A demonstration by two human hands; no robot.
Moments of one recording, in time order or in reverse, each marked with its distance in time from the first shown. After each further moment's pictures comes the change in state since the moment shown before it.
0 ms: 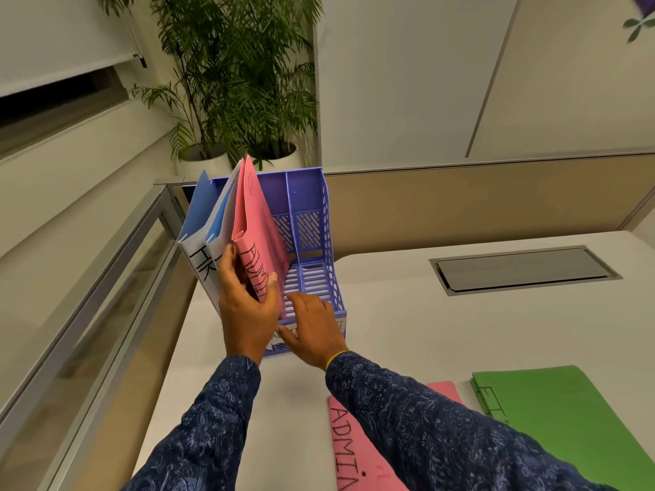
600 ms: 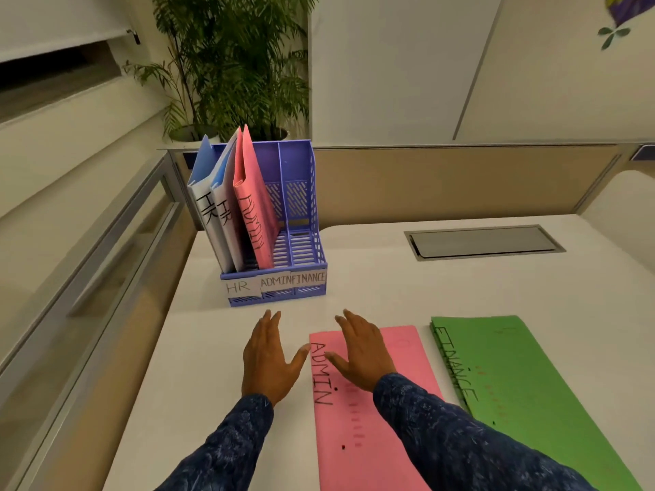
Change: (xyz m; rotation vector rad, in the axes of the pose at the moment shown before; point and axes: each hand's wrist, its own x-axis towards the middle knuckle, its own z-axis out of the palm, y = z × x) left_hand -0.192 -0.021 -0.031 0.570 -0.537 -0.248; right_hand -0.187 0.050 -0.033 -0.244 -0.202 0.137
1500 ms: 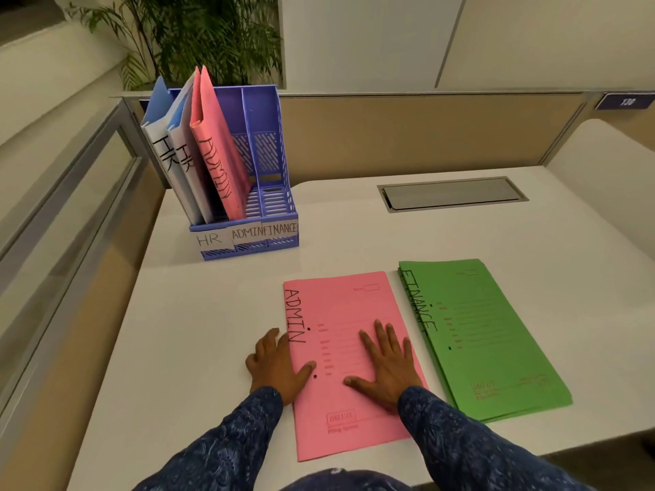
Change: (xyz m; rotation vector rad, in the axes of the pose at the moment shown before) left_hand -0.100 -0.005 0.070 0.248 -0.326 -0.065; right_hand -0.154 0.071 0.049 -0.125 -0.269 0.268
